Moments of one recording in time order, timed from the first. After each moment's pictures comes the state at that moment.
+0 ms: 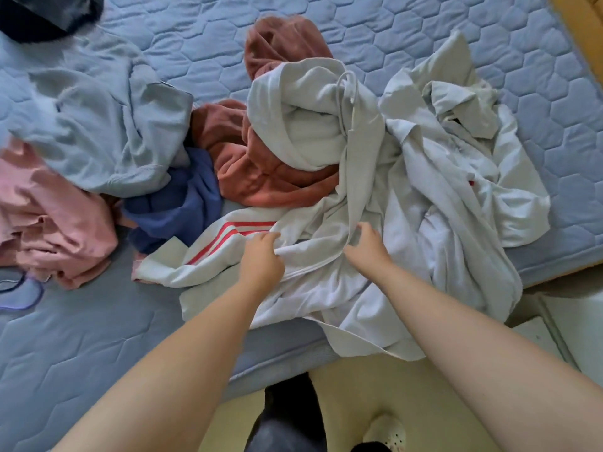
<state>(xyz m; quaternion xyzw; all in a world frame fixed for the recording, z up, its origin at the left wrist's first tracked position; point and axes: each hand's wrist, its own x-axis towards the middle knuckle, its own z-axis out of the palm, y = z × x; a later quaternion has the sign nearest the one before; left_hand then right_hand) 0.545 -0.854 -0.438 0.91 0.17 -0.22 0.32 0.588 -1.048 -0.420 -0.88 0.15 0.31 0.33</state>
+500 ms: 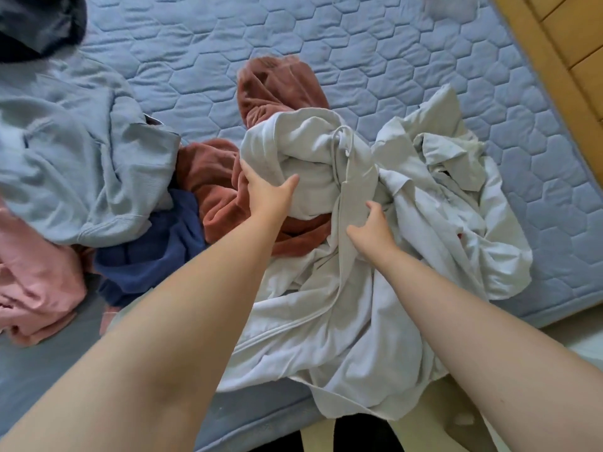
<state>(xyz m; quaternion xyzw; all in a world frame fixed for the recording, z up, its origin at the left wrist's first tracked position) 0.741 -0.857 -0.398 0.74 0.36 -0.07 0.57 0.718 -1.031 -0.409 -0.87 0.19 0.23 0.39</state>
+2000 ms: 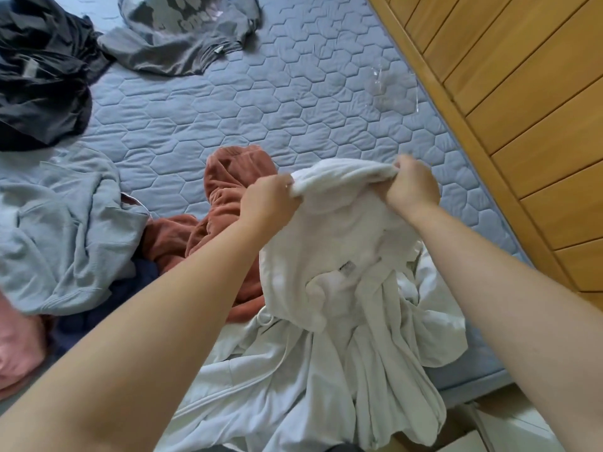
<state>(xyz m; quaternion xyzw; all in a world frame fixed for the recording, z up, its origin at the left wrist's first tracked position) 0.851 -0.939 -0.266 0.96 0.05 -0.02 0.26 0.904 -1.163 -0.244 -0.99 0.01 0.04 0.17</state>
